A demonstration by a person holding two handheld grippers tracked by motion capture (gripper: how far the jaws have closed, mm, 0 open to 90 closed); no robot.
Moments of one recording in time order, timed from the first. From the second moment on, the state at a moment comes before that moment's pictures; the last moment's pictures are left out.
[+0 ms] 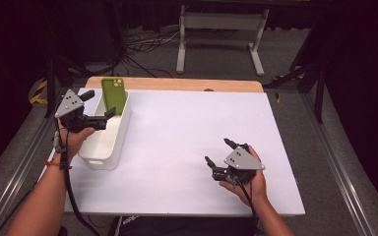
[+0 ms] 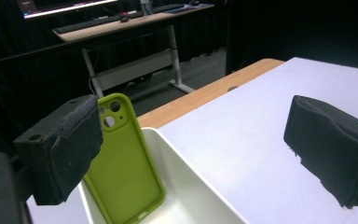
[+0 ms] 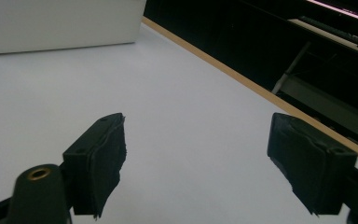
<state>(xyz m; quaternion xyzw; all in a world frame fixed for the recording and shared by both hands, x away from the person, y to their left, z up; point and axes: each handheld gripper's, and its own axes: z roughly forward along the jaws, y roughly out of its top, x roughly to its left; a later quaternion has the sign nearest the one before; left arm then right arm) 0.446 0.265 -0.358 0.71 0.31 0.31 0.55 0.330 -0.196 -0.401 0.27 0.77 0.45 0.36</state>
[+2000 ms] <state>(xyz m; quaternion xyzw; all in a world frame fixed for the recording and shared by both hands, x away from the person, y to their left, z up) 0.365 0.194 -0.381 0.75 0.18 0.28 0.57 0.321 -0.193 -0.395 0.26 0.77 0.46 0.37</state>
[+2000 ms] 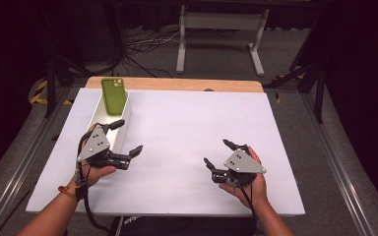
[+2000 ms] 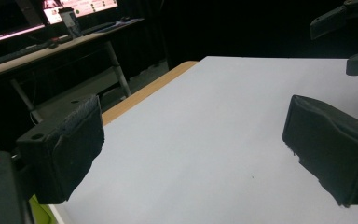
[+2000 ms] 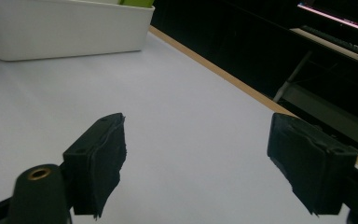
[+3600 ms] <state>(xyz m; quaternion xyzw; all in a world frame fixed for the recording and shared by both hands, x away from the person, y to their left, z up) 0.334 0.193 -0.422 0.78 0.18 0.26 0.54 0.311 -0.194 -0.402 0.24 0.77 0.47 0.35</state>
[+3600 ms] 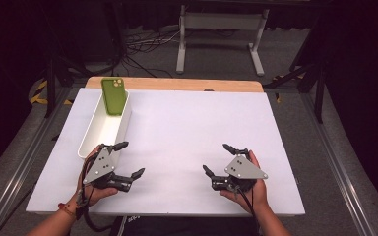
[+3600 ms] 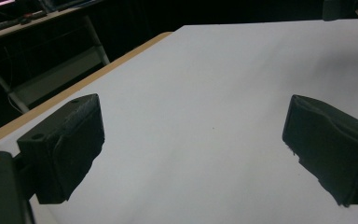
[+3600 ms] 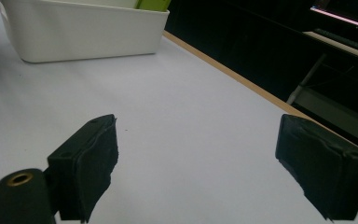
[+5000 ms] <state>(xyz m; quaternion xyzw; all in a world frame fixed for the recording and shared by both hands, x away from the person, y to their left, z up) 0.331 0.200 -0.430 0.78 0.19 0.24 0.55 0.309 -0.182 -0.408 0.23 0.79 0.45 0.36</state>
